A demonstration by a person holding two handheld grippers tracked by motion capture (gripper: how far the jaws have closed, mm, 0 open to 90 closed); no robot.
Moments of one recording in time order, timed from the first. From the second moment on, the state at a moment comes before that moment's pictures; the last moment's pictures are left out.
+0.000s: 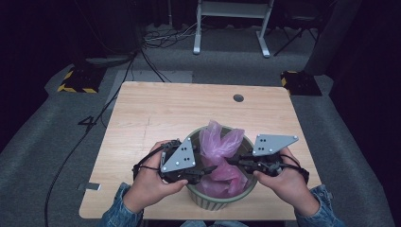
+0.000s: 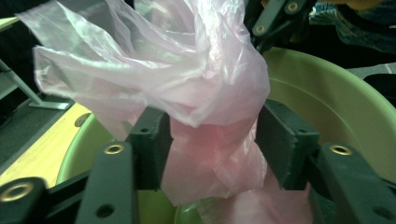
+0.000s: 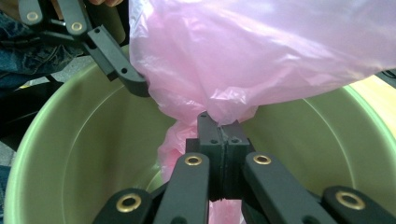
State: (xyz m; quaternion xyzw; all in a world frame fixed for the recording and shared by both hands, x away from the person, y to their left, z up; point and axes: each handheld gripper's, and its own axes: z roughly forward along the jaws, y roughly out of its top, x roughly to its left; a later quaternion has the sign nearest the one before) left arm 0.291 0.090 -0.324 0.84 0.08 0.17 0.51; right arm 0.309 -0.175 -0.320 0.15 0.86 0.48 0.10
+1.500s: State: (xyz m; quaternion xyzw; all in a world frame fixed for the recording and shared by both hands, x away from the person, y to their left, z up) left arm 0.294 0.080 -0.329 0.85 0.06 0.17 0.49; right arm 0.320 -0.173 -0.293 0.12 0.90 0.41 0.07
